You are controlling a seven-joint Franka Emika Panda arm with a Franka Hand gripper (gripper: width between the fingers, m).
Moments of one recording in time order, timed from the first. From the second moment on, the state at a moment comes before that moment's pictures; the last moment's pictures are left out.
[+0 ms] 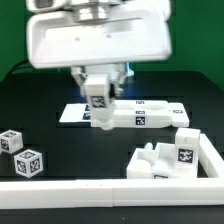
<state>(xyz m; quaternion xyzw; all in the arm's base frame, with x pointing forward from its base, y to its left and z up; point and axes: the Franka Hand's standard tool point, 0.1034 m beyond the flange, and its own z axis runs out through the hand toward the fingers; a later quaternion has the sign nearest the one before) 0.617 0.003 0.123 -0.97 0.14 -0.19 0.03</state>
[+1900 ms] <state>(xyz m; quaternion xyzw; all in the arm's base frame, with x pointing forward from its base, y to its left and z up) 0.619 0.026 0.079 -0.96 0.08 -0.28 -0.01</state>
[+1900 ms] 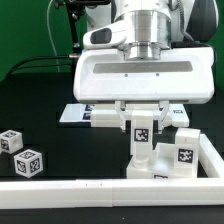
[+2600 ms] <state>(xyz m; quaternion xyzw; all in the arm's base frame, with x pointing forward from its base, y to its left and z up) 0.617 0.029 0.071 -0.96 0.08 -0.28 -0.01</state>
